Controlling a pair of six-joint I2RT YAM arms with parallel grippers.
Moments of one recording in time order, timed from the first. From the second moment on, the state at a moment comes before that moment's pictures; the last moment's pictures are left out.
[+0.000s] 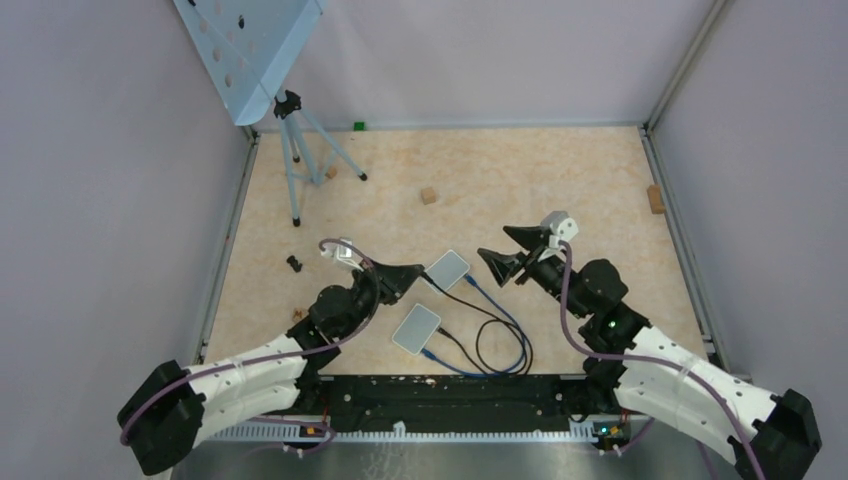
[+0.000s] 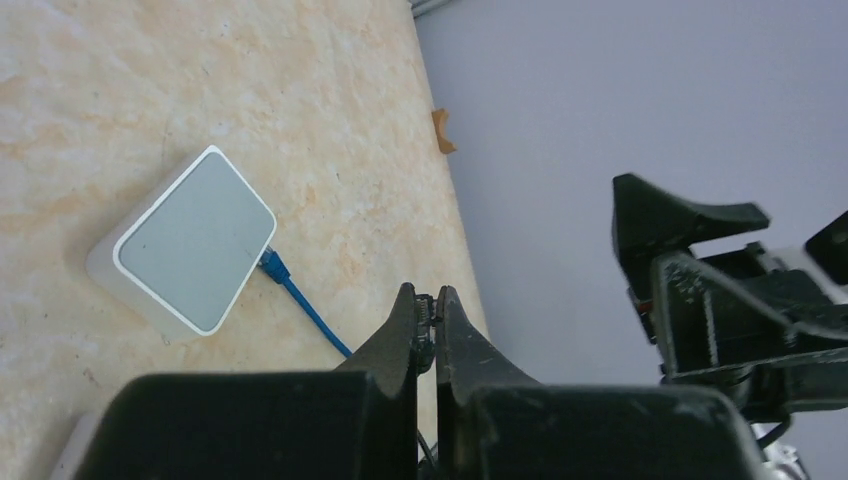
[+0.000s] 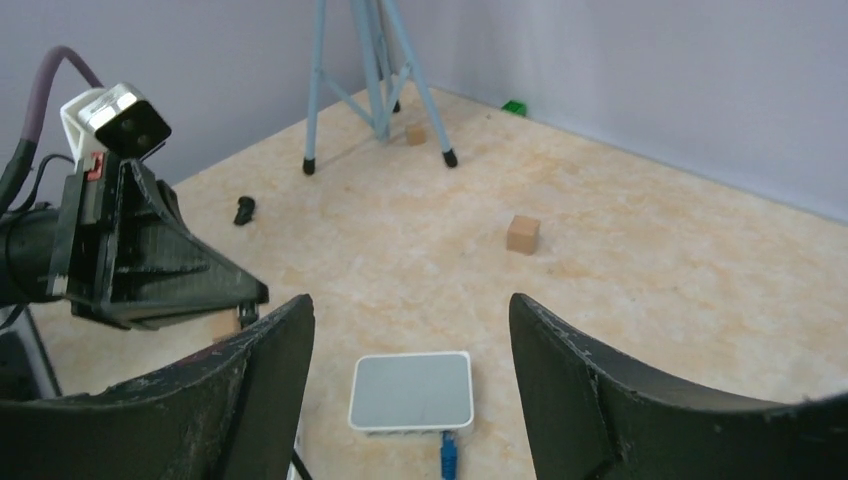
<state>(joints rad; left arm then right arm) -0.83 0.88 0.18 0.69 -0.16 -1.09 0.76 0.68 0.43 0.39 0.01 0.08</state>
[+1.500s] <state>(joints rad) -0.83 0.50 0.03 0.47 -0.36 -1.42 1.00 1.52 0.62 0.89 -0.30 -0.05</state>
